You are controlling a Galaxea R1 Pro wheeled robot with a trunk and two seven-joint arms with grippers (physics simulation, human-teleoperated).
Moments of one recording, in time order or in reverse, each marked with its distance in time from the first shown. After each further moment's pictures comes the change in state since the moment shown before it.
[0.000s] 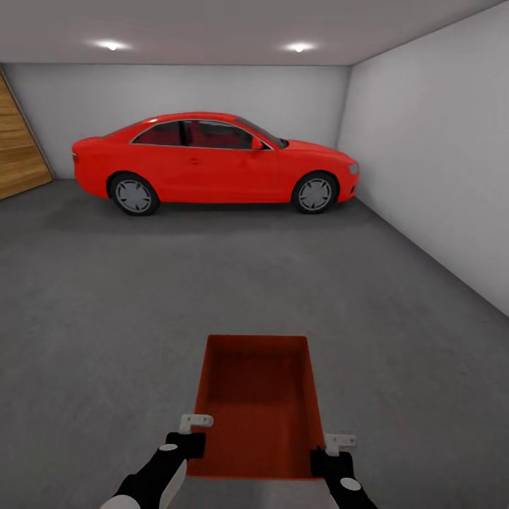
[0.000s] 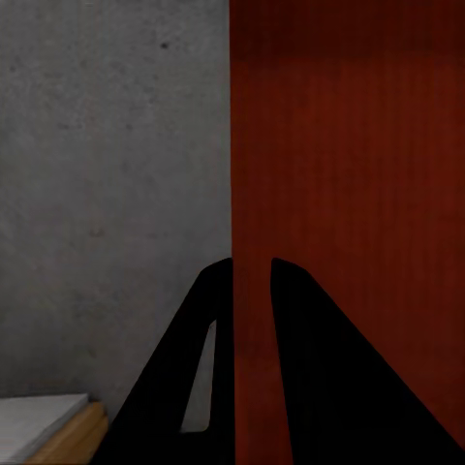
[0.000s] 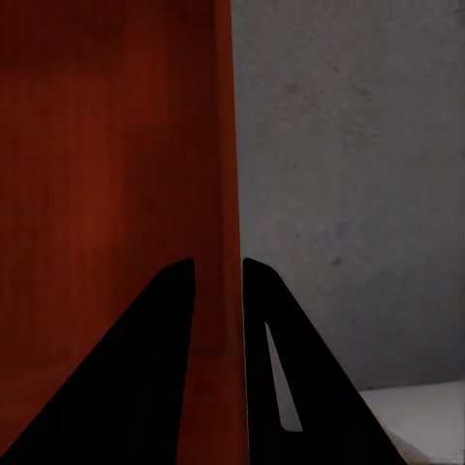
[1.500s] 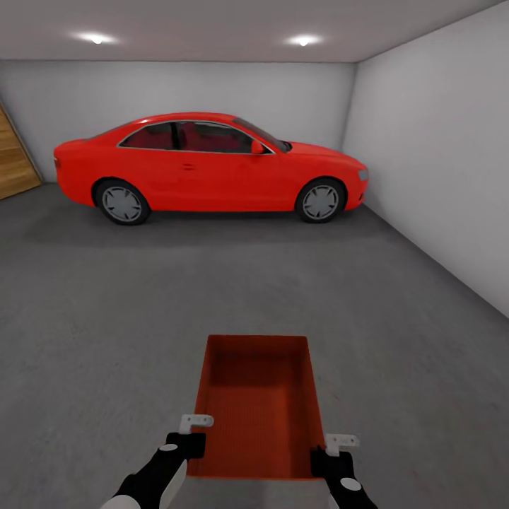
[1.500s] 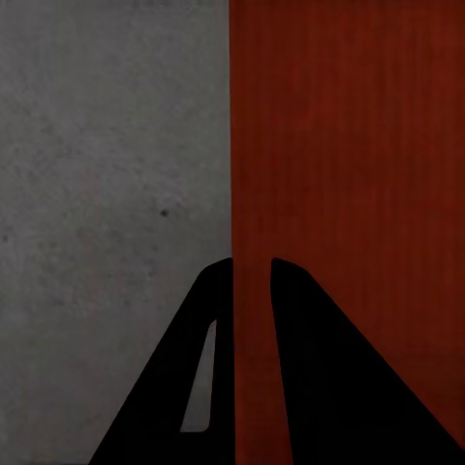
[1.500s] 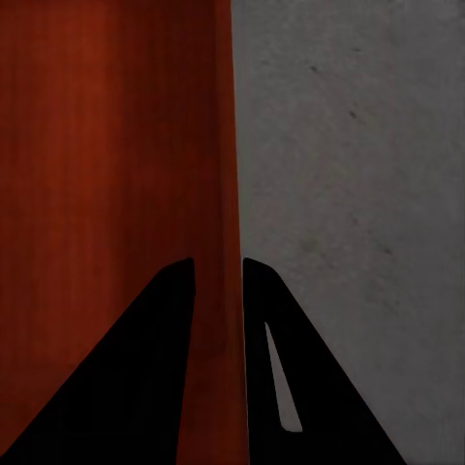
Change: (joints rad) left arm 0.000 -0.001 0.000 0.001 0.000 -0.002 0.001; right arm 0.000 -0.001 0.000 0.000 0.000 0.000 0.001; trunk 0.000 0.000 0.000
